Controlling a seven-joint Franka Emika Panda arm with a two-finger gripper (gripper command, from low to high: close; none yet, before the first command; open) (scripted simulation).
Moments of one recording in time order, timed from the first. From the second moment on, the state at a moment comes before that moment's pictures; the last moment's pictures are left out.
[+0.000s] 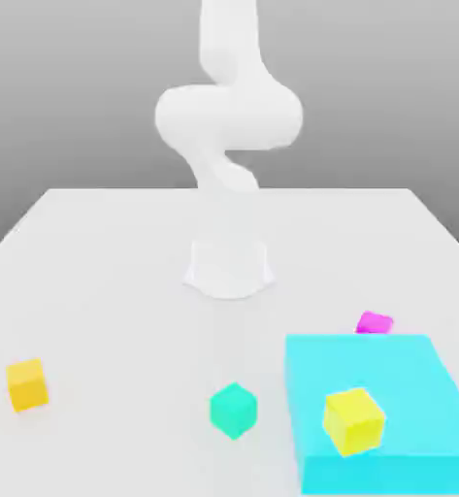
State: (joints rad) arm -0.06 -0.73 0.02 -2.32 -0.05 2.33 0.86
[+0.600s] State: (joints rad) arm -0.42 -0.25 0.02 -2.44 -0.34 2.51 1.23
